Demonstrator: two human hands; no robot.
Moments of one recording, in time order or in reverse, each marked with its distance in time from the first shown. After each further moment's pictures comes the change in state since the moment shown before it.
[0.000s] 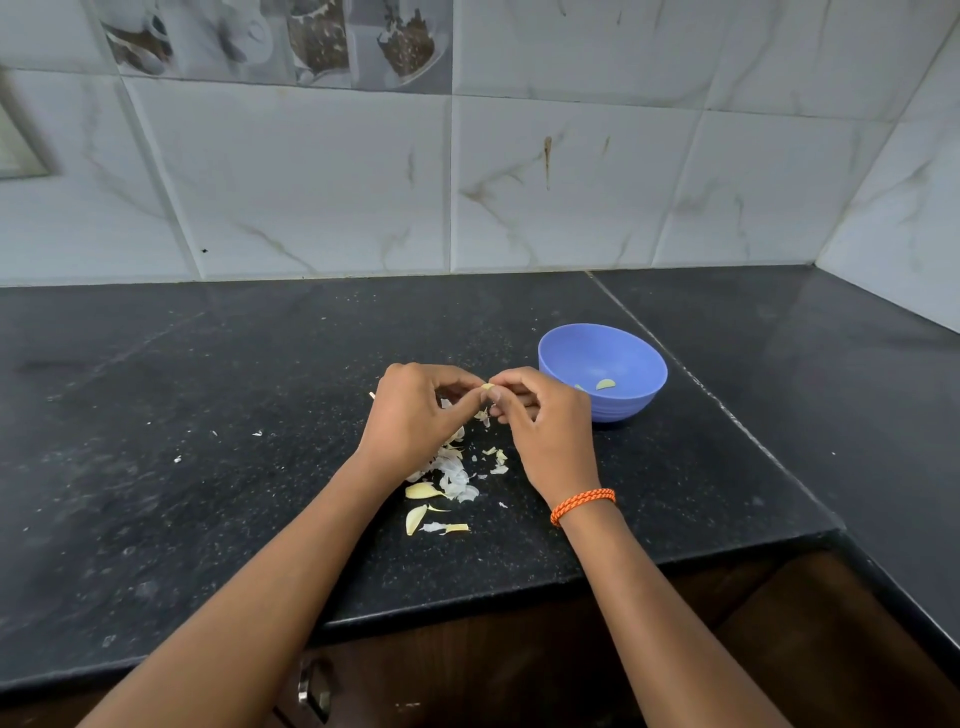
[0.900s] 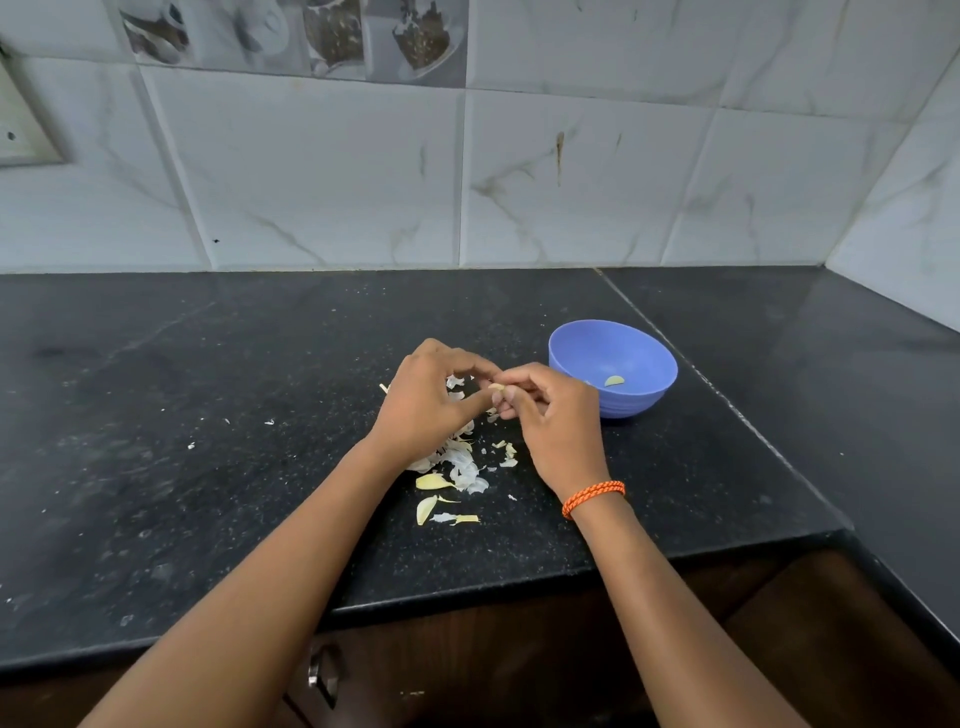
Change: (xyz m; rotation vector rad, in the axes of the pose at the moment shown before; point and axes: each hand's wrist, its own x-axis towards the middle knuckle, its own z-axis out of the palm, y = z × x) left_hand 0.006 -0.014 0.001 -0.020 -0.073 -0.013; right_hand -0.001 -0.004 -0.001 0.056 -0.038 0.032
